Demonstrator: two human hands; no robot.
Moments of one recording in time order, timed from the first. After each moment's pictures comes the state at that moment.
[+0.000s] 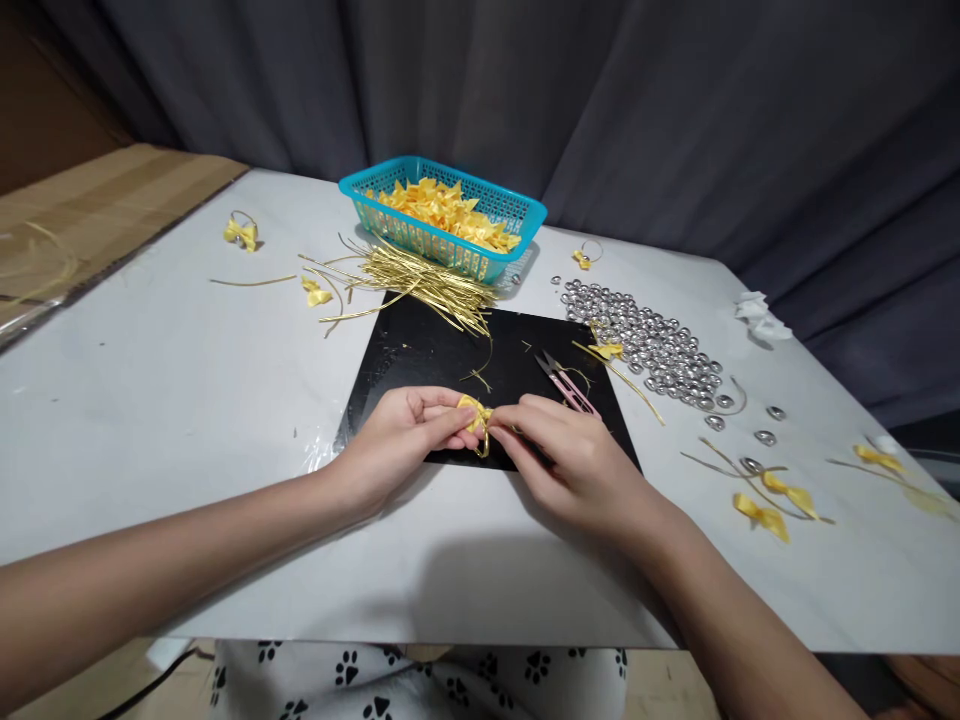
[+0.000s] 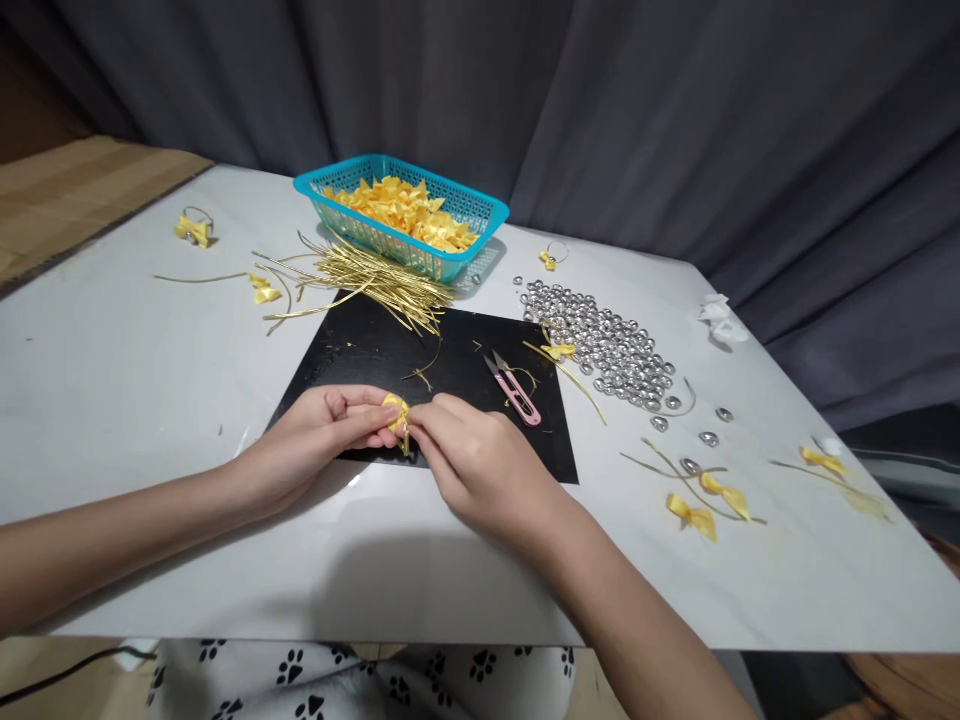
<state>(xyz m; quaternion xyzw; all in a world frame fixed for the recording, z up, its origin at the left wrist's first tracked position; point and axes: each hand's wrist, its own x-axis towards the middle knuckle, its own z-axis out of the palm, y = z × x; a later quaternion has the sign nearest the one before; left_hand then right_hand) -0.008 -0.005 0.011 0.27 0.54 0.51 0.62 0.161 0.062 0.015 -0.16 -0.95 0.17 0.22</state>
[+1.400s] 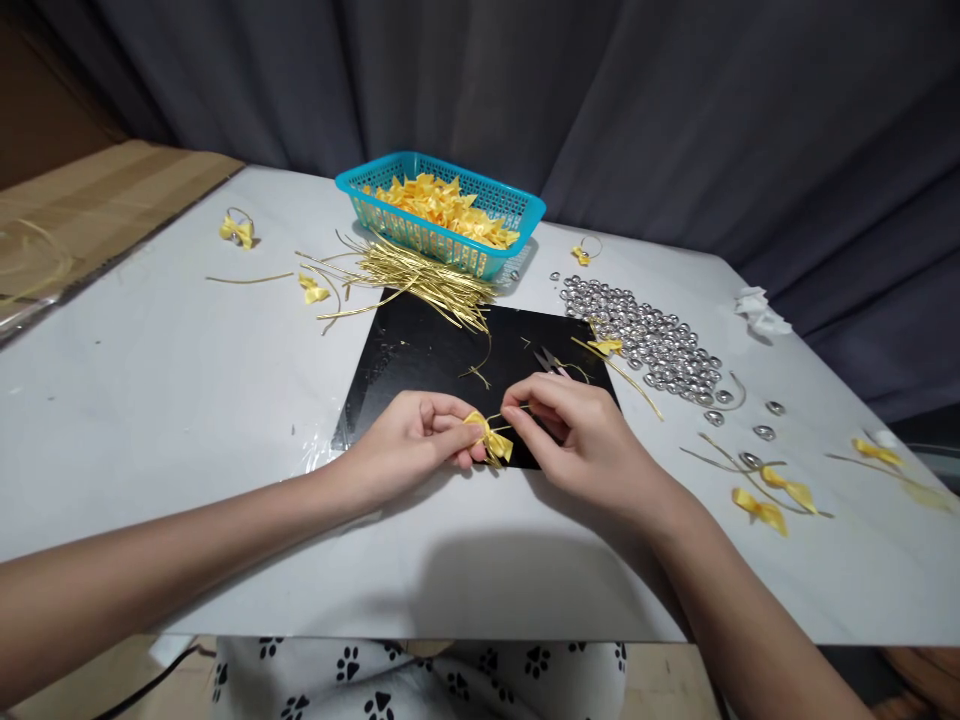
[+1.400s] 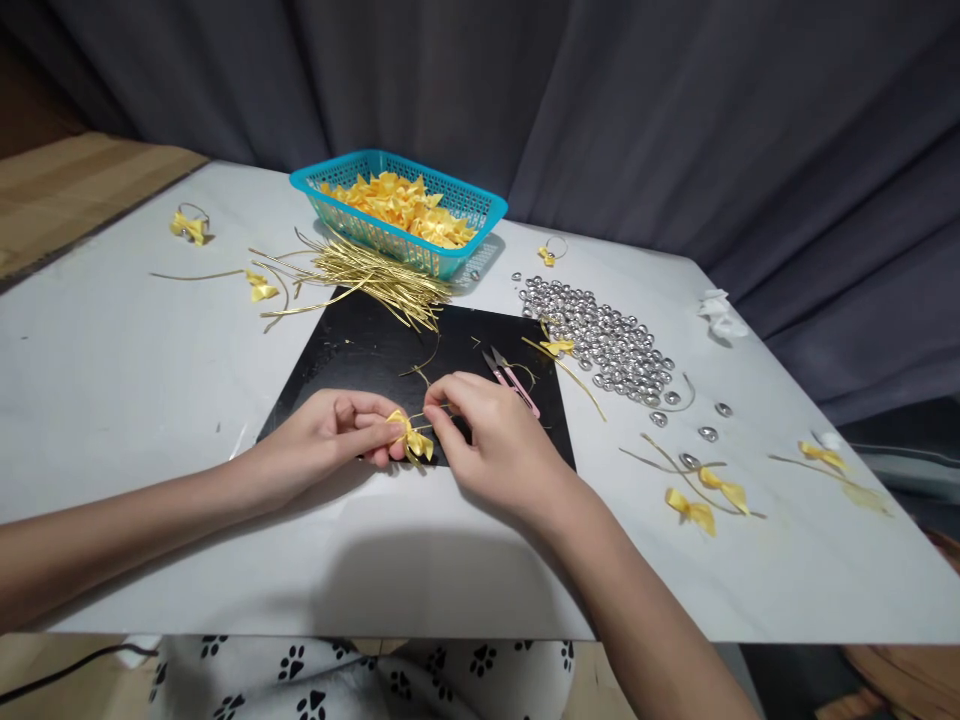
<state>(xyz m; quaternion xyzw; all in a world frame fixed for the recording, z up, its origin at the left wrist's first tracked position) -0.006 -0.004 0.016 0.34 0.55 0.43 0.63 0.159 0.072 0.022 -0.25 -0.92 0.22 0.21</state>
